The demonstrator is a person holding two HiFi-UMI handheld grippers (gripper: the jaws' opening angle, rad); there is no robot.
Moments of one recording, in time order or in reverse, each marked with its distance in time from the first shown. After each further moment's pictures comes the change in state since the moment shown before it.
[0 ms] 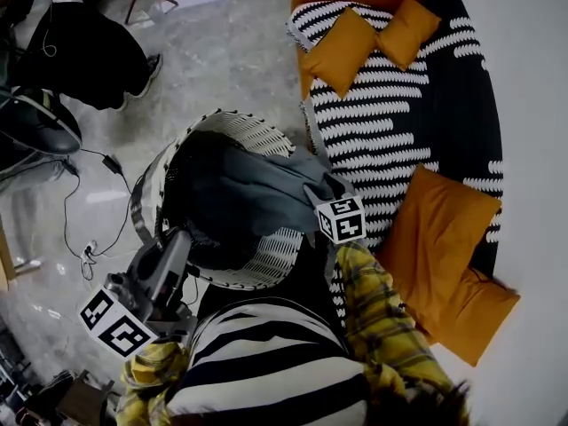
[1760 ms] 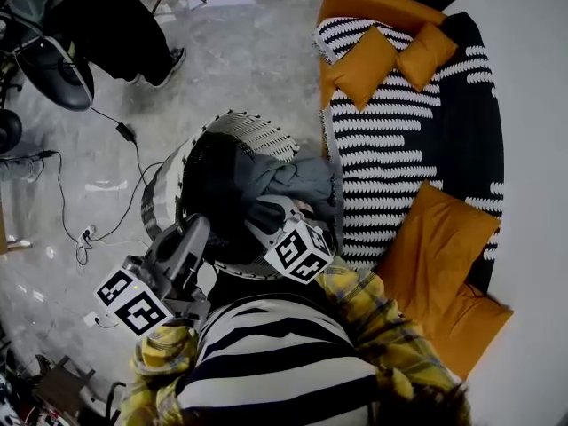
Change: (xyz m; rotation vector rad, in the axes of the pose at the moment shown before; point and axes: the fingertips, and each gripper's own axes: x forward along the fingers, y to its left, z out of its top) left arm -0.020 0.025 -0.012 -0.057 -0.073 0.030; right arm -0.042 0.239 0.059 -0.567 -0.073 0.465
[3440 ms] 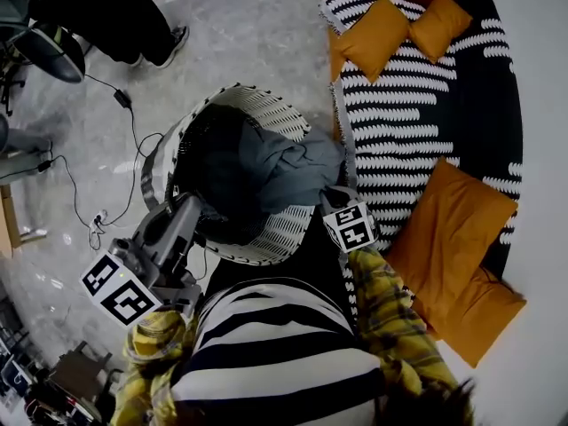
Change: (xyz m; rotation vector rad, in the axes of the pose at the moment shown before) left arm 0.008 -0.001 0.010 0.092 0.075 0.017; right arm -0.044 -0.079 -0.201 0.423 0.256 -0.310
